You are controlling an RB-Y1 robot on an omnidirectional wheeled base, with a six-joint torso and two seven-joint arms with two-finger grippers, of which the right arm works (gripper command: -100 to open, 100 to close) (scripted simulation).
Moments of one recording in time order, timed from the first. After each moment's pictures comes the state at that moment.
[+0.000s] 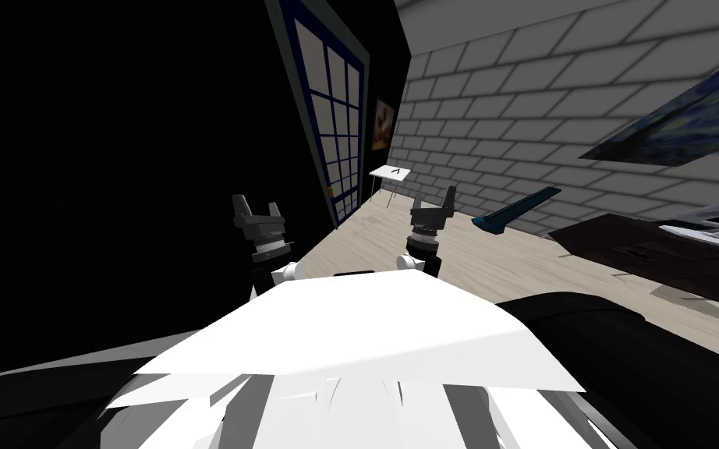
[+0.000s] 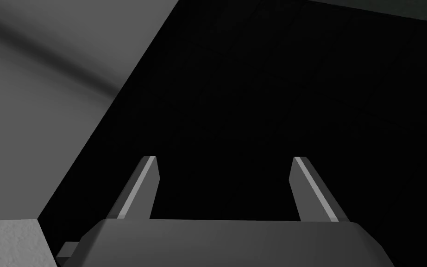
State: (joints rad) arm 0.50 0.03 0.06 -2.37 -0.08 -0.54 -0.14
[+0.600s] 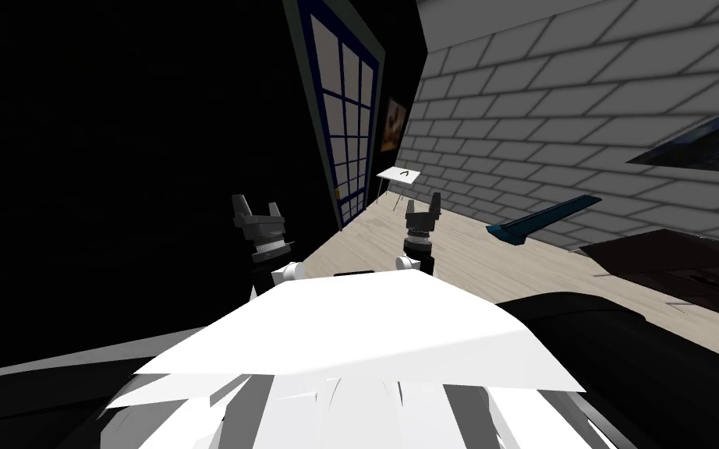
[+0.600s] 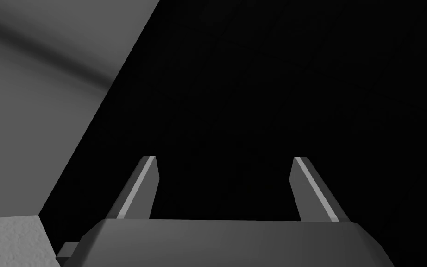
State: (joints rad) arm 0.49 -0.02 0.06 -2.28 -0.05 -0.56 -0.04
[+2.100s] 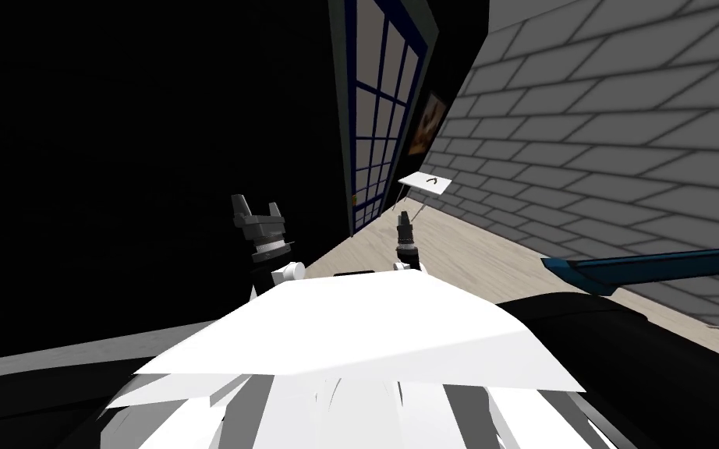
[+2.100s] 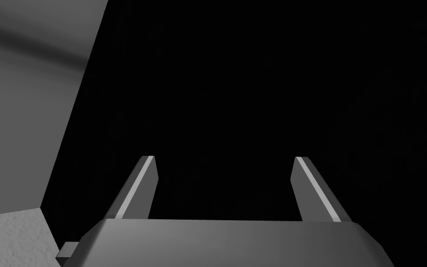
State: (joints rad) arm 0.48 -0.08 0.05 -1.98 0.06 -0.66 0.26
